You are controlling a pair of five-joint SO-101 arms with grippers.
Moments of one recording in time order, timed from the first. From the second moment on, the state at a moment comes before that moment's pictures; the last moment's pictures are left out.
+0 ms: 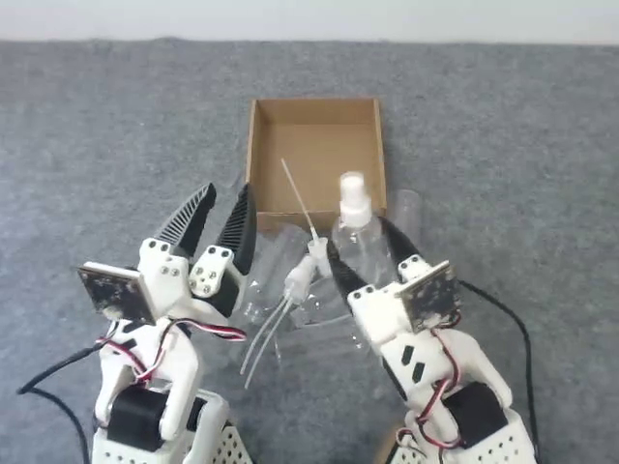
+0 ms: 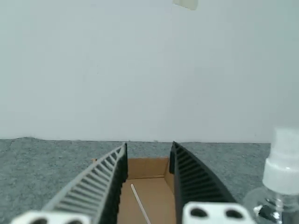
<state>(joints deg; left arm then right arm) 8.4 -99.8 74.8 40.6 15.1 -33.7 -102.8 82.4 39.8 4.4</state>
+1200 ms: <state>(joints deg) 8.0 -100.1 76.7 40.9 15.3 -46.1 -77.3 60.8 49.9 6.0</state>
